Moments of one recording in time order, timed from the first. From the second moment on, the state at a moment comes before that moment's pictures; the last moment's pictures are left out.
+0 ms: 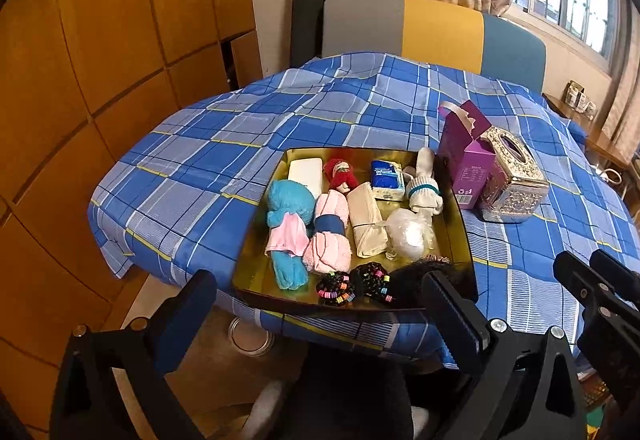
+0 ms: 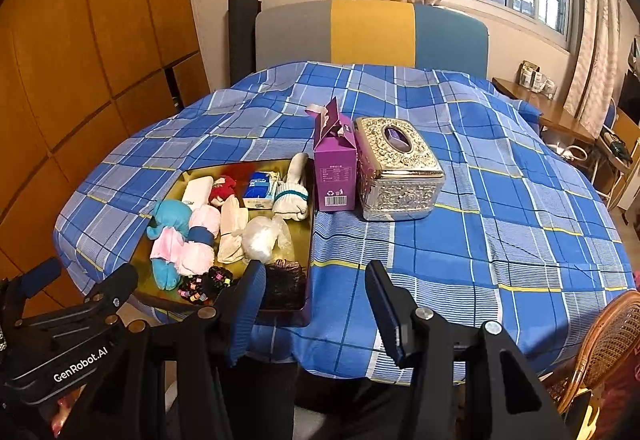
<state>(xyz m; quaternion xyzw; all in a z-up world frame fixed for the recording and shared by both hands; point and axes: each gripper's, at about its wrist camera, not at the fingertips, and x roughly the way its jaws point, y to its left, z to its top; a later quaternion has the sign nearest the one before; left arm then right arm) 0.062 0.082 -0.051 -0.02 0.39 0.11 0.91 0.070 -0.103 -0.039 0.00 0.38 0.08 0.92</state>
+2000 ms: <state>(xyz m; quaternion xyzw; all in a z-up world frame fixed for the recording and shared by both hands) 0.065 0.082 -0.057 -0.02 0.41 0.10 0.91 0.071 -0.104 -0.042 0.00 0.38 0.08 0.92</state>
